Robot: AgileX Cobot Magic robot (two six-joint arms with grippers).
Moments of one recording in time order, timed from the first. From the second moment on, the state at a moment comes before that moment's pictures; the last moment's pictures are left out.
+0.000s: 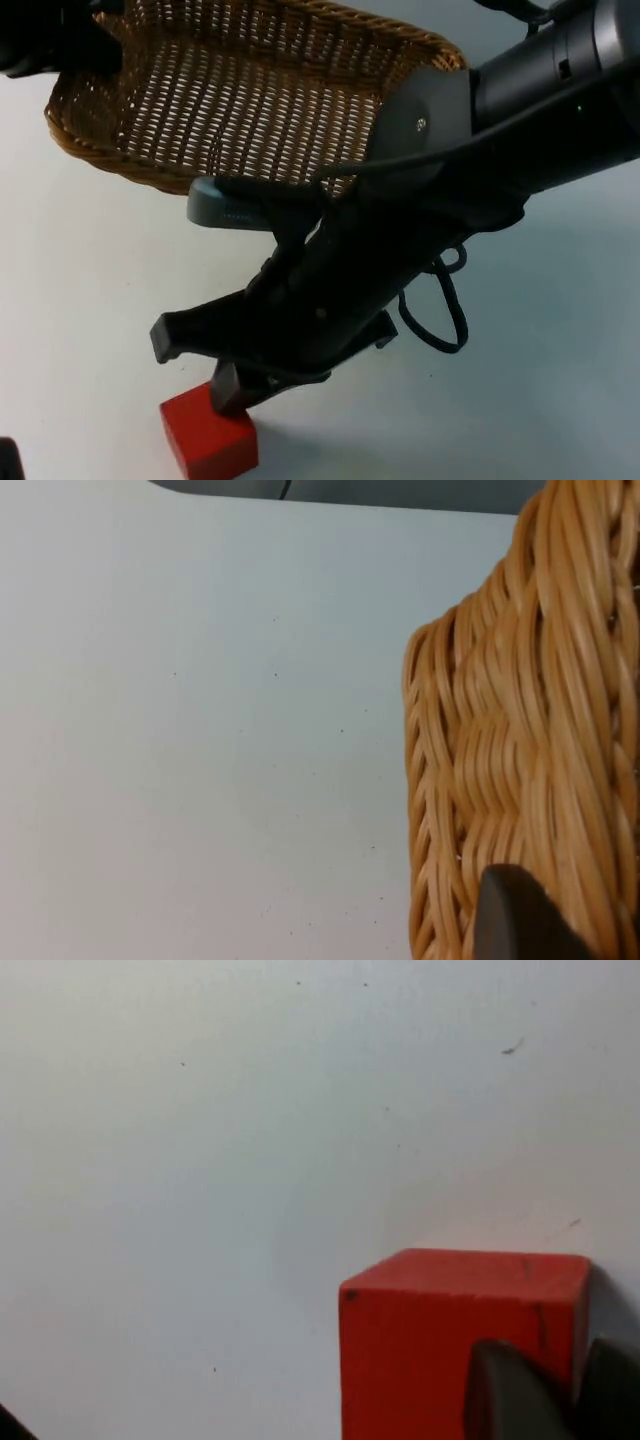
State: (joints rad) right arm 0.85 2.07 -1.16 0.71 0.45 -0.21; left arm -0.07 1.70 -0.99 -1.43 0.43 1.26
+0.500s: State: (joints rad) right arm 0.85 1.99 -1.40 0.75 0.59 -0.36; left arm -0.07 1.70 -0.99 -1.44 0.44 1.26
